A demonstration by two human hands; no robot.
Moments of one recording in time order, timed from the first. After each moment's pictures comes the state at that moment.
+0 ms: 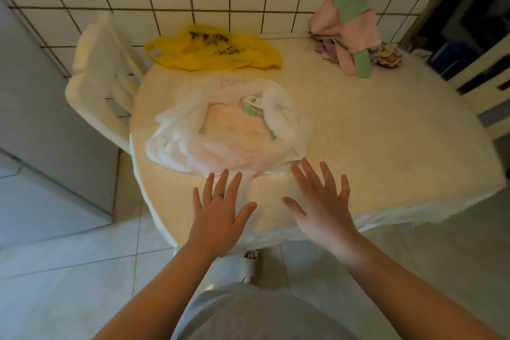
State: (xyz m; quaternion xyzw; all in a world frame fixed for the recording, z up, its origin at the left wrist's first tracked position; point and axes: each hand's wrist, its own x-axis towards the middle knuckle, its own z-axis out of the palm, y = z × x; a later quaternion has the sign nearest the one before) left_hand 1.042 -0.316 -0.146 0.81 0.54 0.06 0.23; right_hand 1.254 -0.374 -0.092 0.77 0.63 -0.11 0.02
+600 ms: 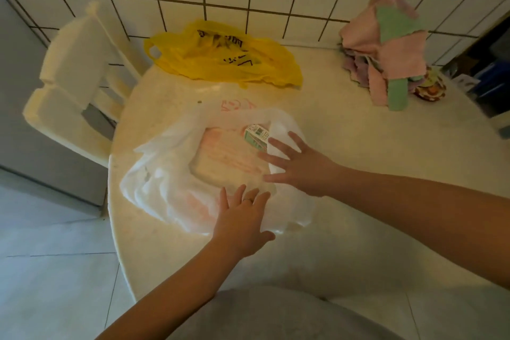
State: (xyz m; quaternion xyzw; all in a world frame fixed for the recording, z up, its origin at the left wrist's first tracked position) left_hand 1.153 -0.181 -0.151 0.83 0.50 -0.08 0.24; right_hand 1.352 -0.105 -0.101 0.32 0.90 0.11 0.29
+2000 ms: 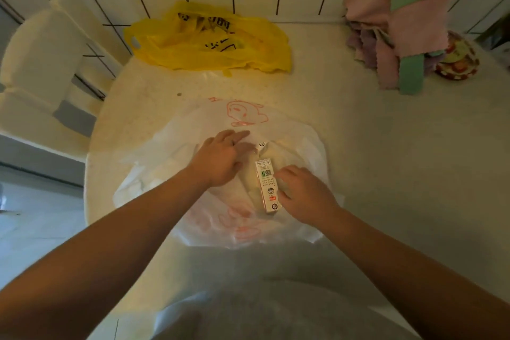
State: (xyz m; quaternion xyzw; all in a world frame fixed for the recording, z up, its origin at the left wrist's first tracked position) left_hand 1.193 -0.045 -0.160 0.87 0.45 -0.08 0.16; right_hand 1.407 -0.146 -0.149 0.62 0.74 -0.25 -0.03
